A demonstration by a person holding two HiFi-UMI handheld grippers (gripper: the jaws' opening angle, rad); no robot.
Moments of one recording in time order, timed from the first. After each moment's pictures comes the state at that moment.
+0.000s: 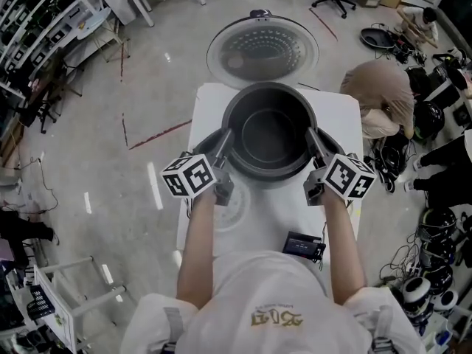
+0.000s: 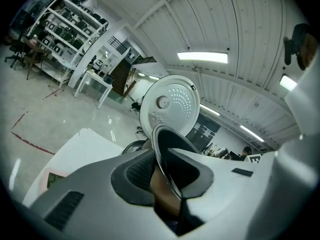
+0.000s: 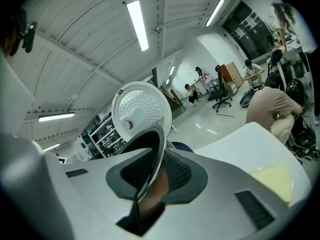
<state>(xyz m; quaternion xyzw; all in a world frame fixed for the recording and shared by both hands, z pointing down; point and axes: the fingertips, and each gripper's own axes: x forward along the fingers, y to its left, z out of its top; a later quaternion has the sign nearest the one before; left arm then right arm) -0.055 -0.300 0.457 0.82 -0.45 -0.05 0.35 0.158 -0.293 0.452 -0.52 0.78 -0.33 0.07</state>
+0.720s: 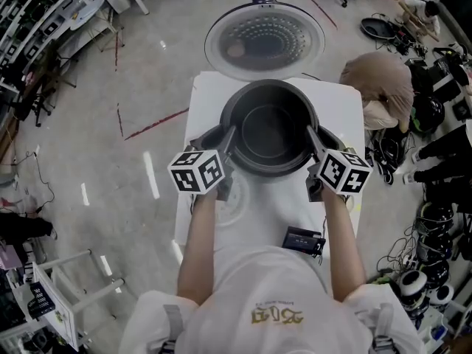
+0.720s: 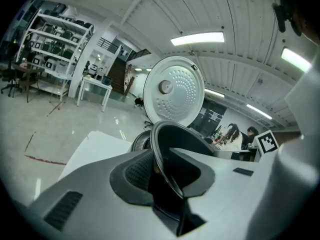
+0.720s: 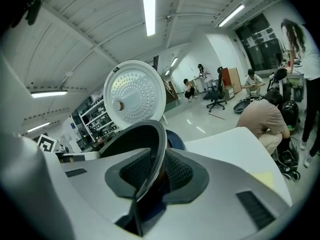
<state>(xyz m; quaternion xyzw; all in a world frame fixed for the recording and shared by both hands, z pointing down) -0.048 -0.306 0.495 0.82 -0.47 0.05 0.31 0.162 -0.298 0.492 -0.55 0.78 -0.31 -0.04</state>
